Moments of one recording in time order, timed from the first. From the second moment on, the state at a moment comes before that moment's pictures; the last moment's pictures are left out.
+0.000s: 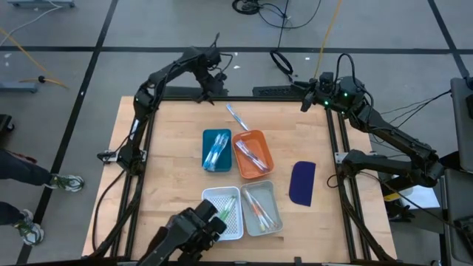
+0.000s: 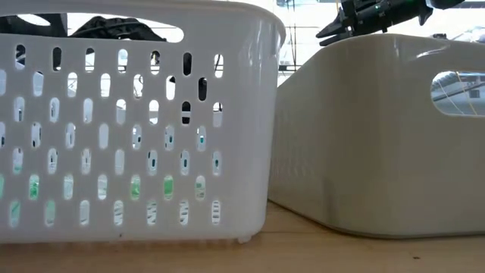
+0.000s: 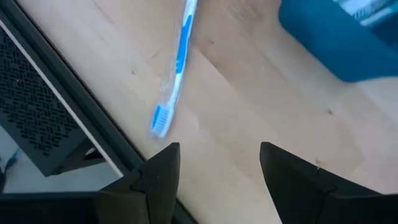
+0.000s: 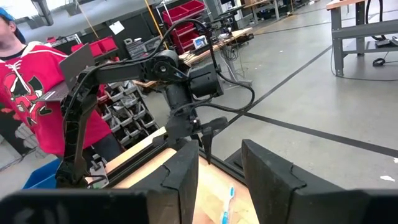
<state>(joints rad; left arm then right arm) 0.90 2.30 2.14 -1.39 0.50 1.61 -0.75 0.90 0.82 0.02 -0.20 0.36</state>
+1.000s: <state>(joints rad) 1.10 2.26 2.27 -1.57 1.03 1.30 -0.76 1.31 0.84 0.09 -0.24 0.52</state>
